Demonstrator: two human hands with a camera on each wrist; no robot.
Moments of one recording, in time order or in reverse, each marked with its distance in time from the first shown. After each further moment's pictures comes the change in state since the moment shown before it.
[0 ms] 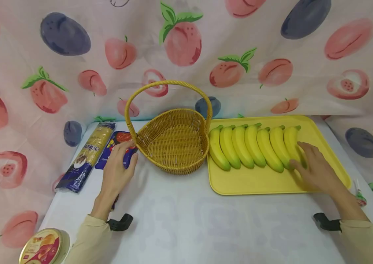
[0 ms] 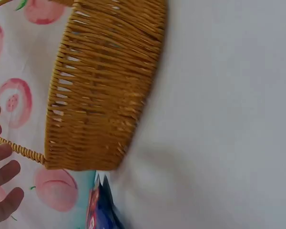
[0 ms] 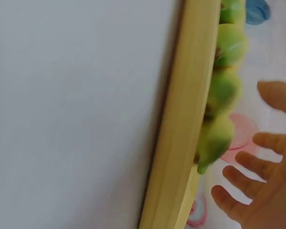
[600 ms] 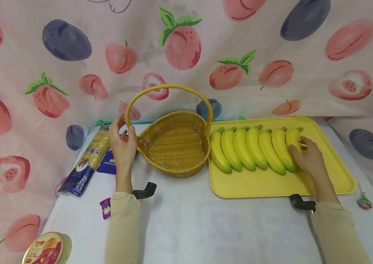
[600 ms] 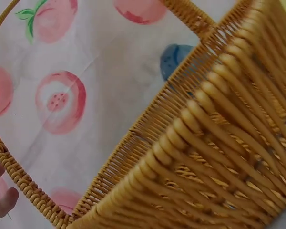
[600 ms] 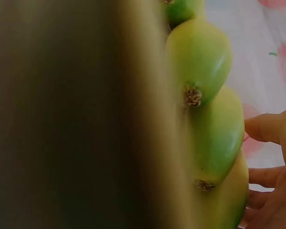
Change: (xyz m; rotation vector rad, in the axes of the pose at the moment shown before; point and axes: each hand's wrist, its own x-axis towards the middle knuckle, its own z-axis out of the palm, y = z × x) left_hand 0.068 0.030 0.014 -0.466 0.397 -0.177; right_hand 0.047 0.000 0.013 0.252 0.039 0.317
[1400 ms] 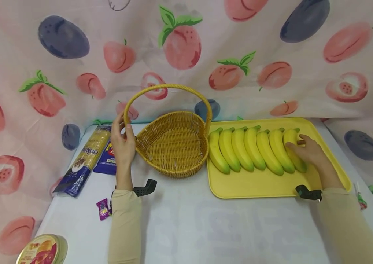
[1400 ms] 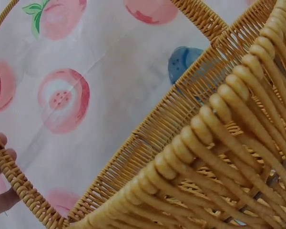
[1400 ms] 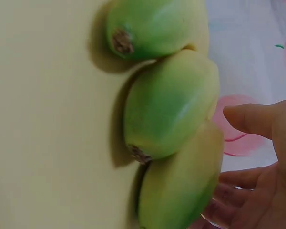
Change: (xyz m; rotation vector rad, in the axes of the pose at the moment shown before) left_hand 0.004 0.011 0.006 -0.023 -0.018 -0.003; right_hand 0.027 -0.003 -0.027 -0.164 -0.241 0.050
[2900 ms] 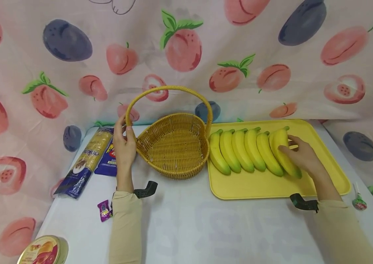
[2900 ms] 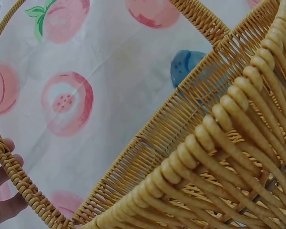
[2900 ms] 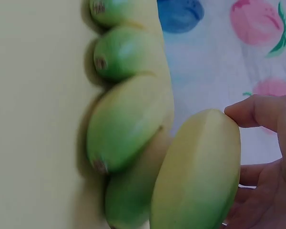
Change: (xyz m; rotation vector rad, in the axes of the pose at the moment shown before) left_hand 0.003 -0.028 -0.003 0.011 -0.041 -0.012; right_hand -0.034 -0.041 0.017 0.092 0.097 -0.105
